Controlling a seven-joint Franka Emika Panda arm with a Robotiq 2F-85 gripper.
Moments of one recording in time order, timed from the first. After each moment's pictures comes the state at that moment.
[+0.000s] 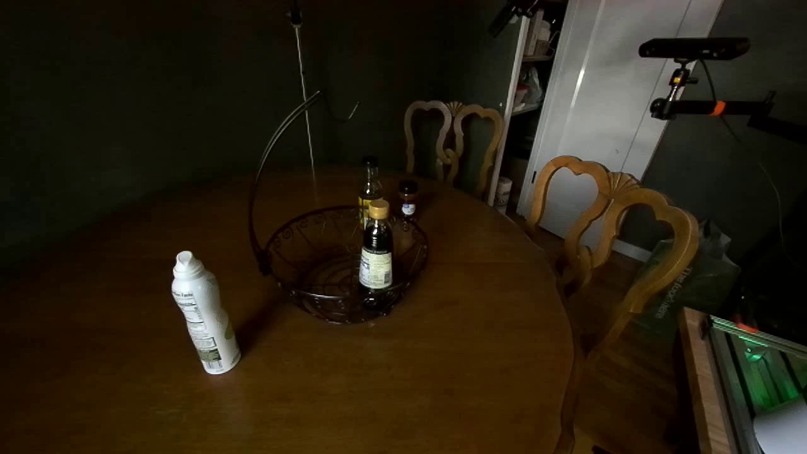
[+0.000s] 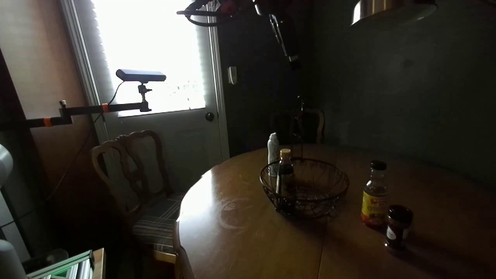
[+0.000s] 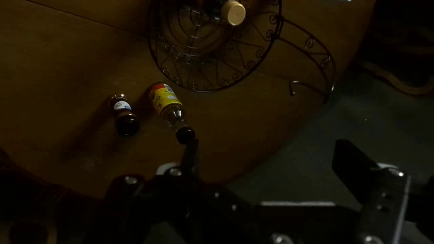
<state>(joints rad) -0.09 -0.36 -0.08 -2.13 0.32 2.28 0.28</state>
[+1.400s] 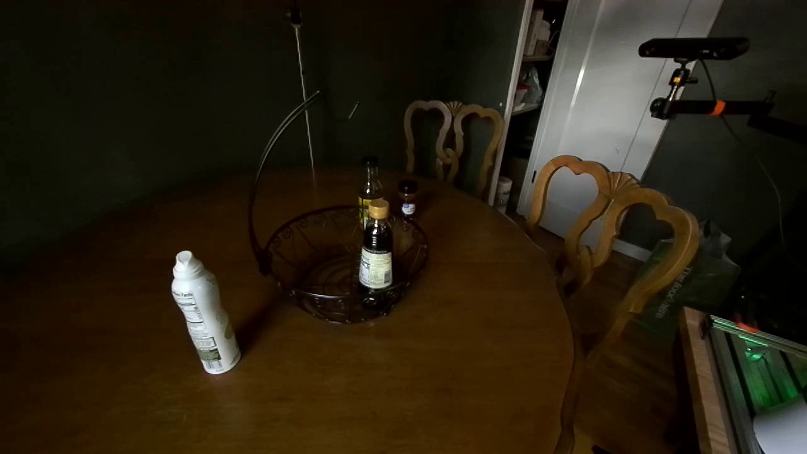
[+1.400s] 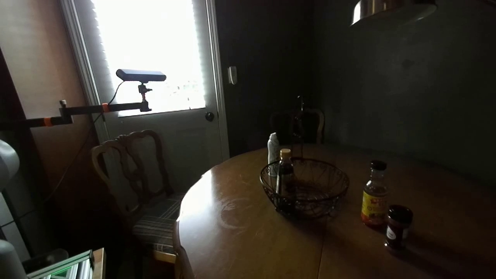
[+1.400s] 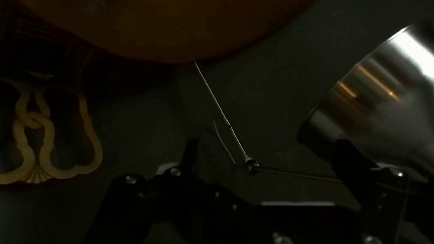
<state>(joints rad) -0.17 -0.02 -0.12 -1.51 0.11 2.30 0.45</state>
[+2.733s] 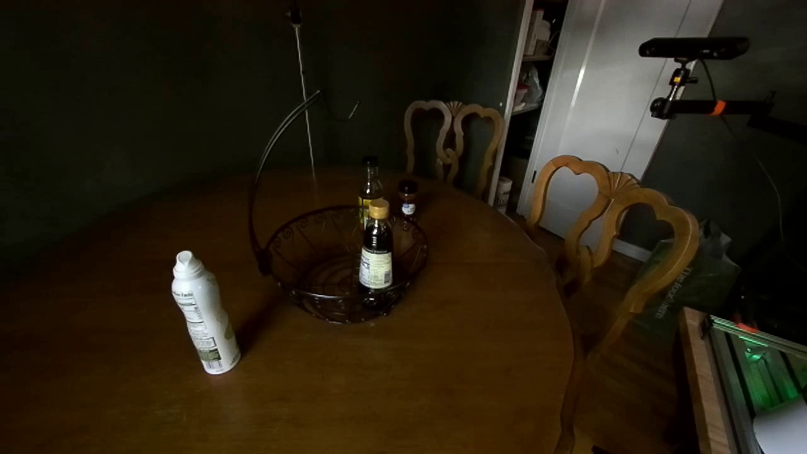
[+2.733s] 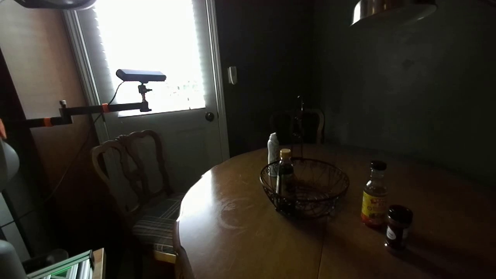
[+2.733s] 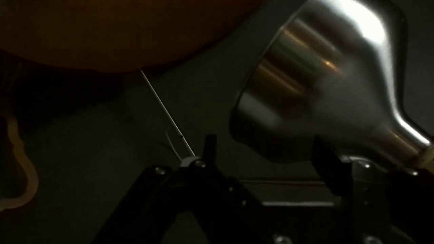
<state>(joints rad) -0.17 0.31 -0.11 -1.07 0.32 2.21 0.40</state>
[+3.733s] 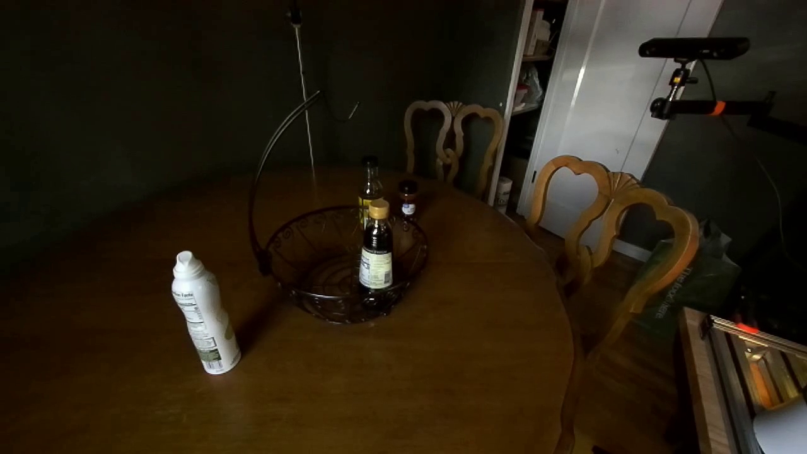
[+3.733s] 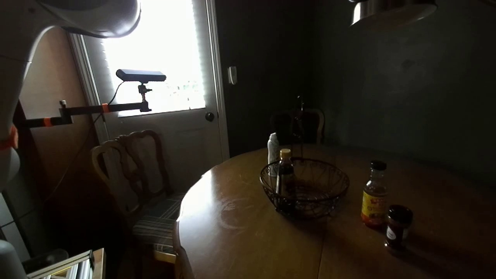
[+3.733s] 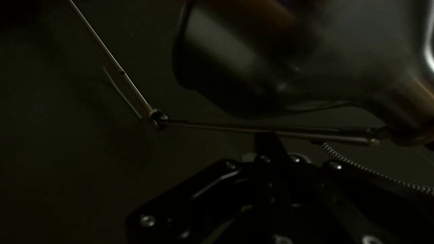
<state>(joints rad) -0.18 0.50 -0.06 -0.96 0.39 2.62 0.31</state>
